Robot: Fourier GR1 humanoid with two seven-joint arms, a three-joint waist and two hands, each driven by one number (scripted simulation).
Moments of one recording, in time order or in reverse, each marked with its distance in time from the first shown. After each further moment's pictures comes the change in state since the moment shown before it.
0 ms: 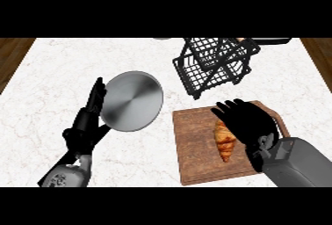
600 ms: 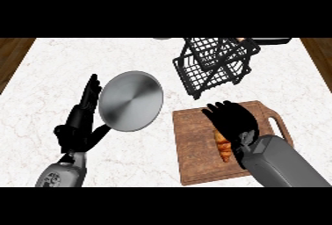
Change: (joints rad) left arm -0.008 -0.006 0.058 -0.019 -0.021 -0.049 0.019; right arm 0.014 0.159 -0.041 0.116 0.159 0.030 -0.063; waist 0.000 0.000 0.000
